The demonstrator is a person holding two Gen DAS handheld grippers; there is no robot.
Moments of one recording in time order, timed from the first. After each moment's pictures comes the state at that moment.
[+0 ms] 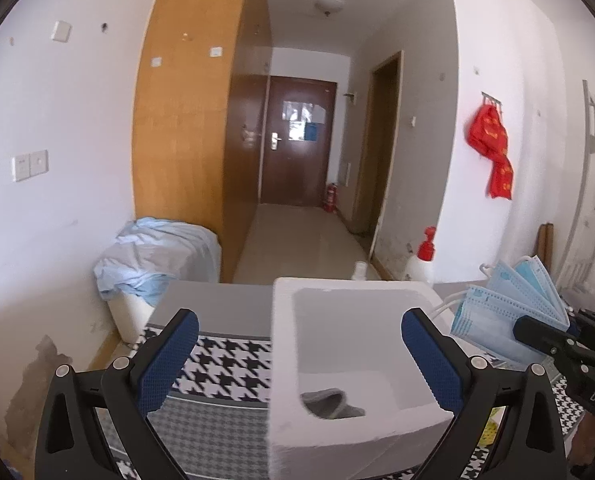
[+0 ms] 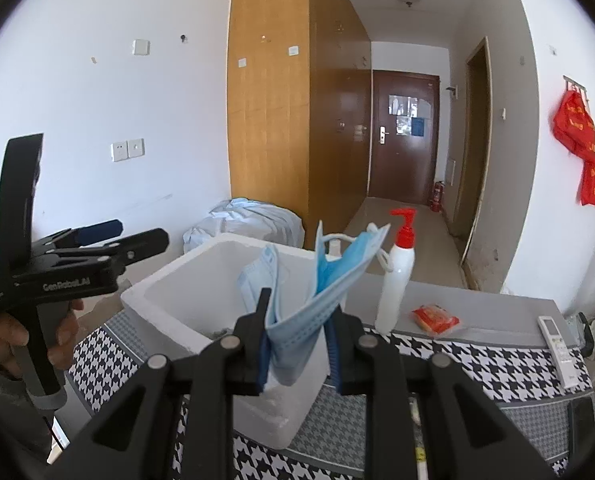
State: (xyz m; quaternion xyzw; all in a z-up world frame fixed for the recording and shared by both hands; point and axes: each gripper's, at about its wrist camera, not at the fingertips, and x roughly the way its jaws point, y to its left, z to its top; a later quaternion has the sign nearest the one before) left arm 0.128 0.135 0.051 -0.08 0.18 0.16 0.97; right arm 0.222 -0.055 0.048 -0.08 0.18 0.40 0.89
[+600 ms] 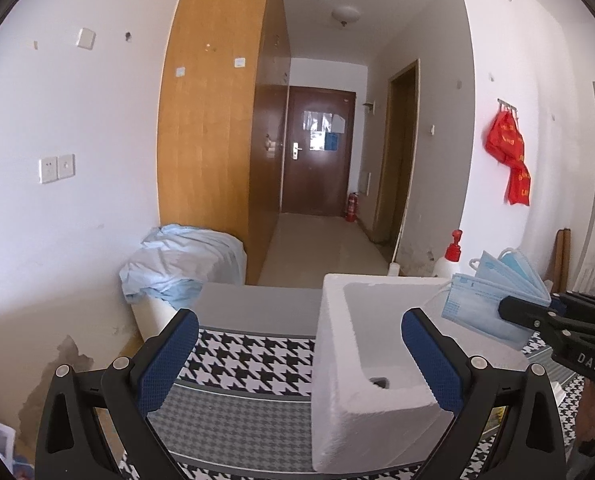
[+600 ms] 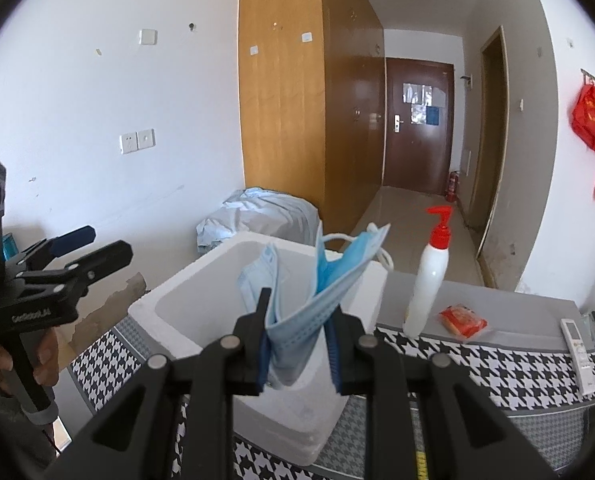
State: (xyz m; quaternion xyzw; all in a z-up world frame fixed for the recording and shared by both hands) left arm 0.100 0.150 0.046 -0.07 0.16 0.19 0.97; right arm 0.232 -0.022 0.047 -0.09 0.21 0.43 0.88
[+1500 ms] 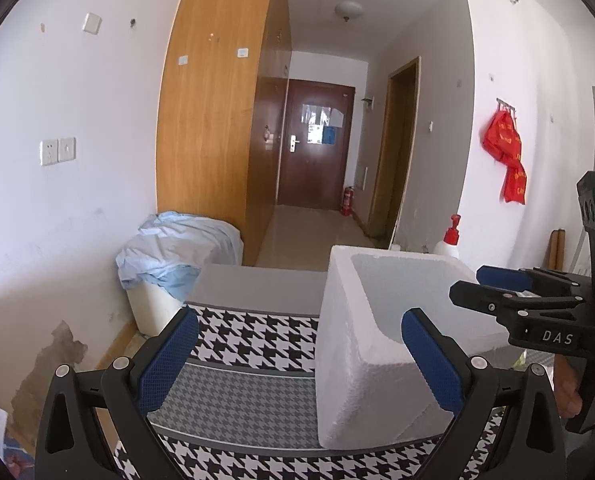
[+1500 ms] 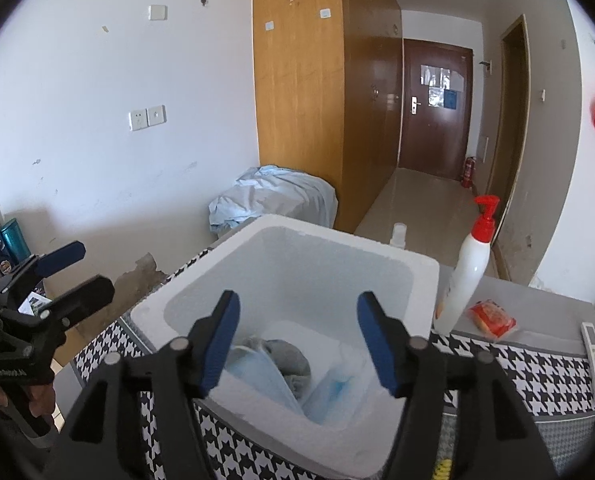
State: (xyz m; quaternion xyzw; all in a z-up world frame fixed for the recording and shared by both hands) left arm 0.077 0.156 0.027 -0.08 0.17 0.18 0.96; right arm 0.238 0.016 0.038 -0.11 0.24 0.44 0.86
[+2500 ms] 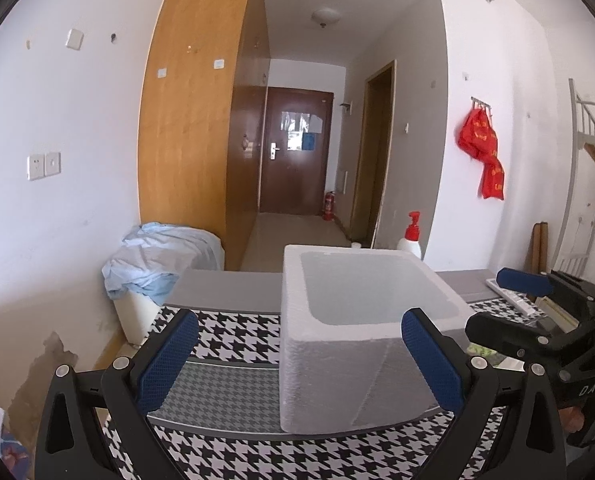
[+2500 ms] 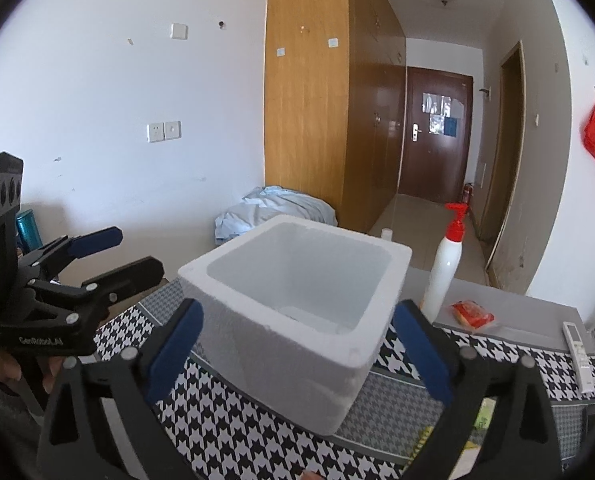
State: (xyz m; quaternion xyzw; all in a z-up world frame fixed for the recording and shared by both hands) left arm 0.065 0.116 0.036 -0.07 0.16 0.15 0.97; right arm 0.191 -0.041 0.043 -0.10 0.19 0.45 0.86
